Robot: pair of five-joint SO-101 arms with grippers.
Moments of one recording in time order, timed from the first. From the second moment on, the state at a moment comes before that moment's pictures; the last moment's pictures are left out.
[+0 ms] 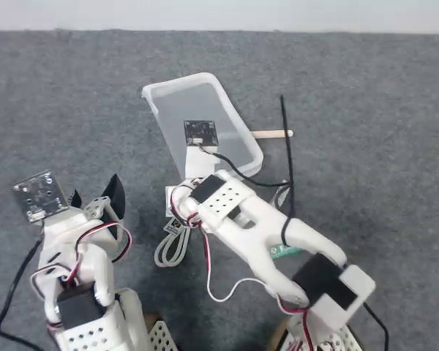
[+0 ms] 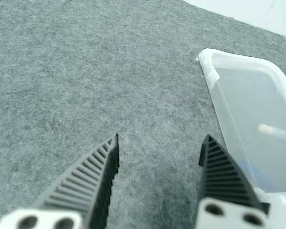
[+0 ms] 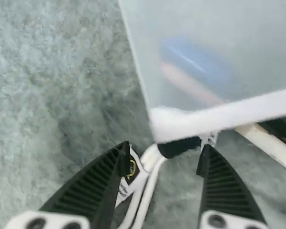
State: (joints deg) left arm -25.1 -95.4 77.5 64.5 11.9; right arm -48.5 8.0 22.3 45.8 -40.8
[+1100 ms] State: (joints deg) left arm -25.1 -95.5 78.9 64.5 11.9; right arm -48.5 23.2 6.4 64.3 -38.8
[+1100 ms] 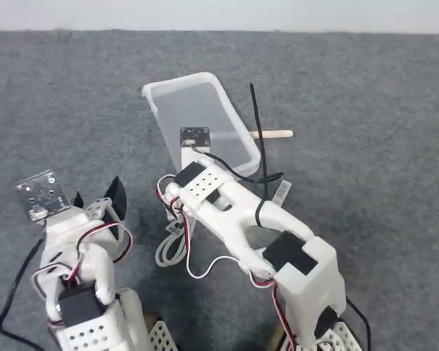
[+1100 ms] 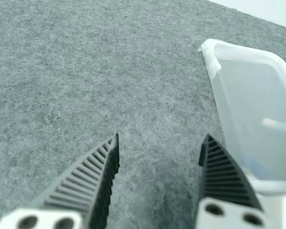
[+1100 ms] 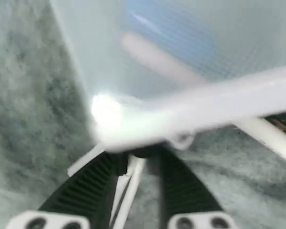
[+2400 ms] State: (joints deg) left arm -23.6 -95.5 78.9 64.5 10.9; right arm -48.2 -12.6 31.5 61.4 -4.9
